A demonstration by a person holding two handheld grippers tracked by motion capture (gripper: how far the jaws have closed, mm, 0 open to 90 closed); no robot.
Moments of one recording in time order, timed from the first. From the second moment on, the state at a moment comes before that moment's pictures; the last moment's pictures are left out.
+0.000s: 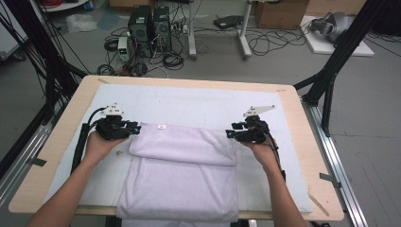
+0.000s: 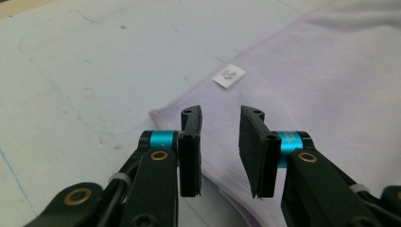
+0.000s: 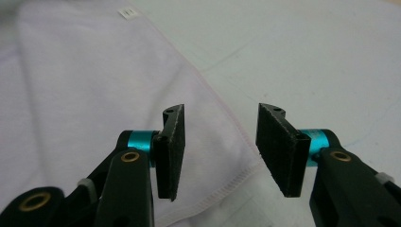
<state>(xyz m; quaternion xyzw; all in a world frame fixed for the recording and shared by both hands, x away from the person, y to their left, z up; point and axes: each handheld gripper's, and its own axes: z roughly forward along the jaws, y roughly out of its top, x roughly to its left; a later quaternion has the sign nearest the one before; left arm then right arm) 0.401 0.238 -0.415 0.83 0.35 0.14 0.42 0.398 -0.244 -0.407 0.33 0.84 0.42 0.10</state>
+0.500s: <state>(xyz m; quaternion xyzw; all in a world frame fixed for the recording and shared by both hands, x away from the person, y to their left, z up) 0.419 0.227 -0.440 0.84 0.38 0.15 0.36 0.405 -0.241 -0.442 0.37 0.85 0.36 0.13</state>
